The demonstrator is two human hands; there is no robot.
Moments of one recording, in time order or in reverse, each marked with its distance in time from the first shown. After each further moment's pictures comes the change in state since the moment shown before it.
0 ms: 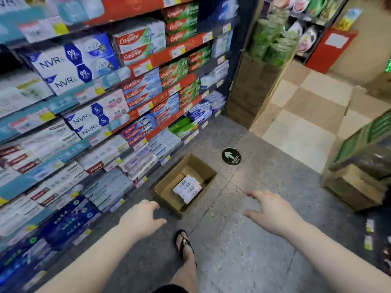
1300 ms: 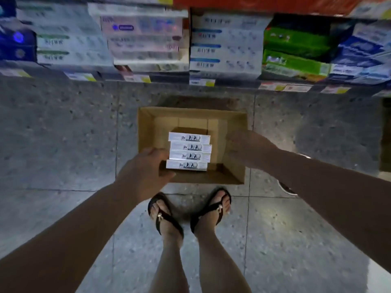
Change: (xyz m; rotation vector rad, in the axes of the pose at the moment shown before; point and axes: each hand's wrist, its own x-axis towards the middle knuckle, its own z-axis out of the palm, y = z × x) left_hand 0.458 0.054 0.151 -0.685 0.073 -0.639; right_hand 0.671 -0.050 0.186 -0.534 -0.652 -0.725
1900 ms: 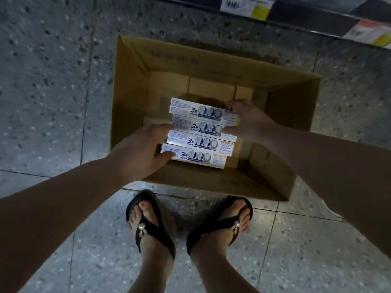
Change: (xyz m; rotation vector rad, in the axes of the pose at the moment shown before) left_hand 0.149 -0.099 0.152 -0.062 0.006 0.056; right_hand 0.229 0.043 0.147 0.013 0.061 -0.118
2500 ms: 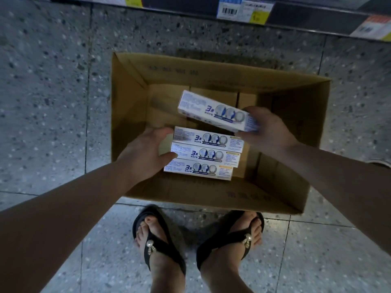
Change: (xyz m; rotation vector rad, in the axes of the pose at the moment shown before) left_hand 0.043 -0.018 0.008 -0.046 0.054 -0.047; right_hand -0.020 0.011 -0.003 0.263 0.241 -0.051
